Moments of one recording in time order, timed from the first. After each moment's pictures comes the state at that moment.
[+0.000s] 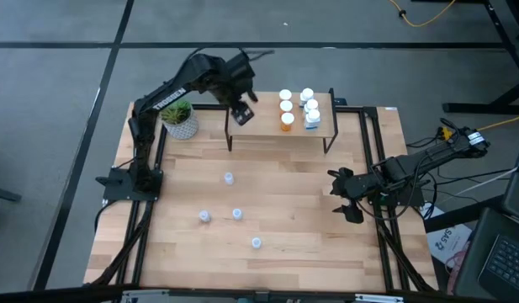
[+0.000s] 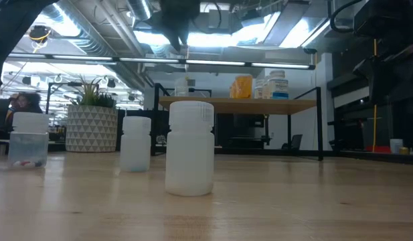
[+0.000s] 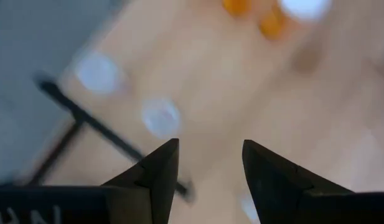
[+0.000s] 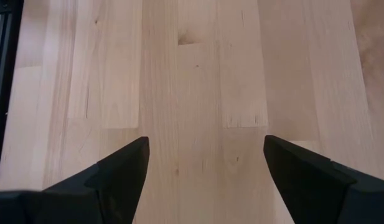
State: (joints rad) left arm 0.47 1.93 2.32 -1.55 -0.04 -0.20; right arm 0.37 0.87 0.61 -0.72 0.03 0.42
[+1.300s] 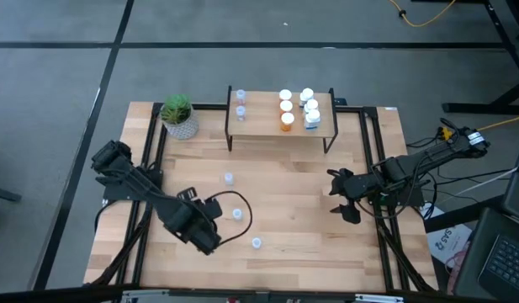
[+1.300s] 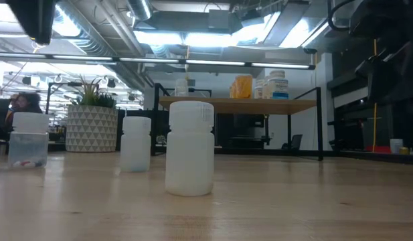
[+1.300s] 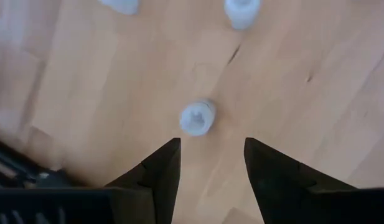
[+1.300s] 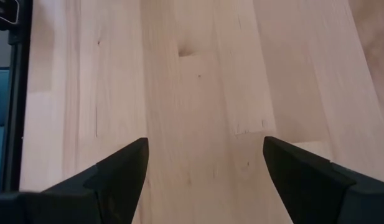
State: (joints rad) left arm -0.62 1.69 1.50 -1.43 -0.27 -1.11; right arm 0.37 0.87 0.60 -0.68 0.03 0.52
